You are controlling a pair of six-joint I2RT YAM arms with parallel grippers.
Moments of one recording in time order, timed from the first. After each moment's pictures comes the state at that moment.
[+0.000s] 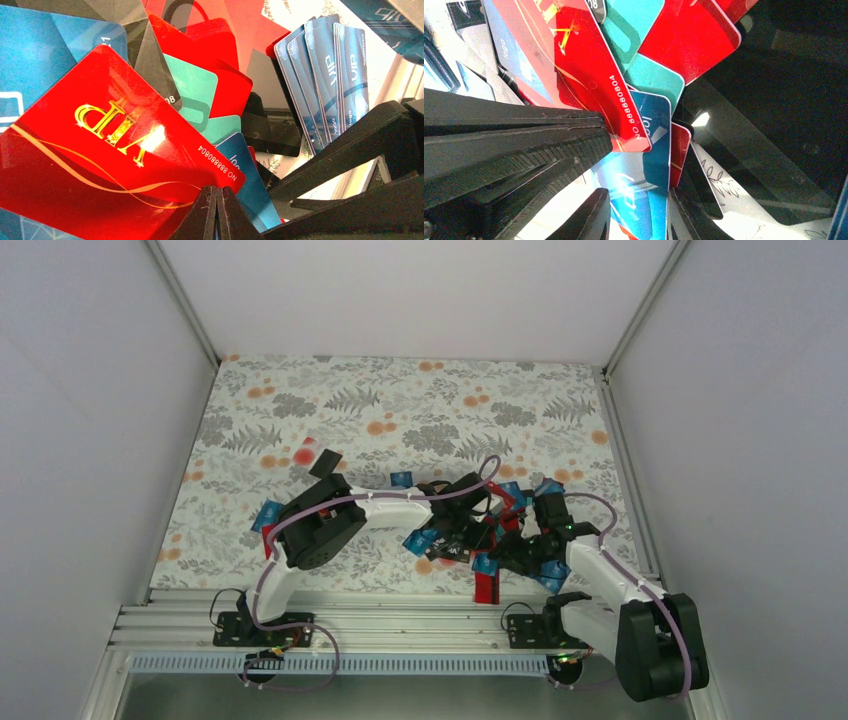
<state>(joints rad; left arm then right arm) -1.06 2.14 1.40 -0.24 0.42 -0.52 0.19 1.05 0.38 -0.63 -0.54 0.65</state>
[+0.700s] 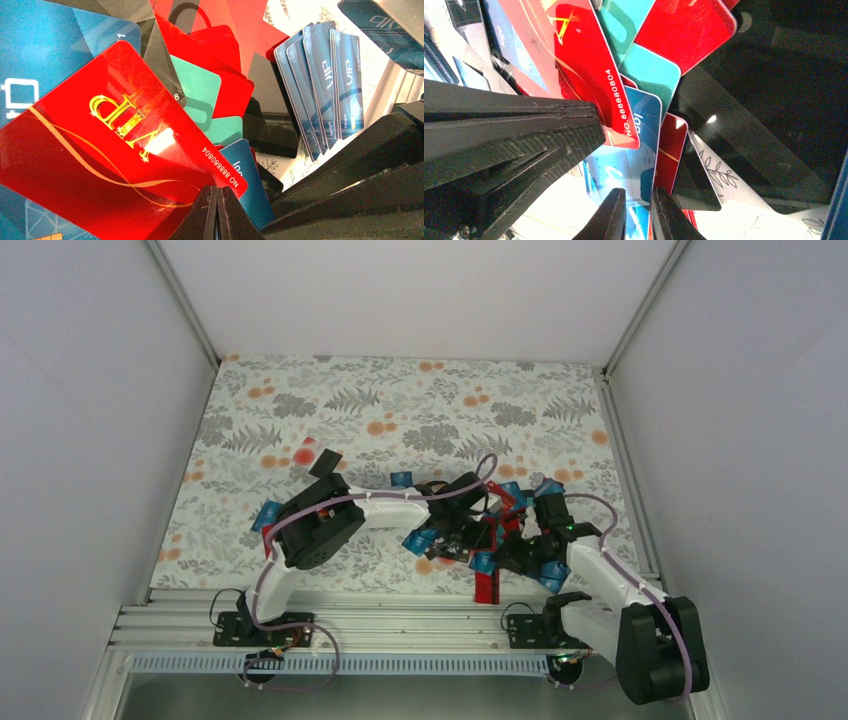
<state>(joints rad) -1.05 2.13 1.38 -0.20 0.43 -0.54 0.19 1.03 0.38 -0.66 -0.54 0.65</state>
